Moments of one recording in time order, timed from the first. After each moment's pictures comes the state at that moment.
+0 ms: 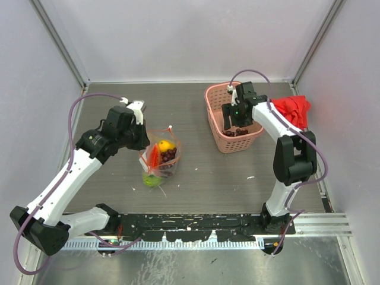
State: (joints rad) left arm -0.52 1.11 1.20 -0.83 0.00 -0.33; right arm 0.23 1.76 1.45 -0.70 -0.06 0.06
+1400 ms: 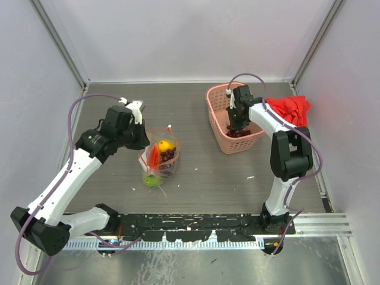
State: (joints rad) left arm -0.49 1.11 1.19 -0.82 0.04 -0.33; right arm 0.24 1.89 1.43 -0.67 -0.04 0.02
